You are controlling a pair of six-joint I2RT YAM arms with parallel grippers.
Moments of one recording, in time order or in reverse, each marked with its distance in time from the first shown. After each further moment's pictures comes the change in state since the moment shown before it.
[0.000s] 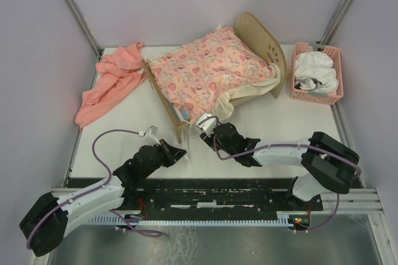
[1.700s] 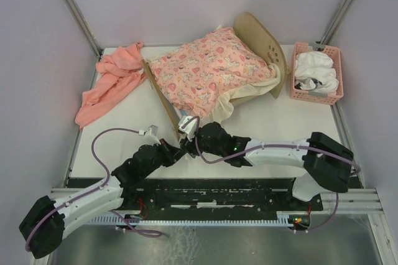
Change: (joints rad) left arm -0.007 -0.037 0.016 -0.061 0.003 0.025; right arm 0.108 0.111 0.246 -0.036 -0.265 0.102
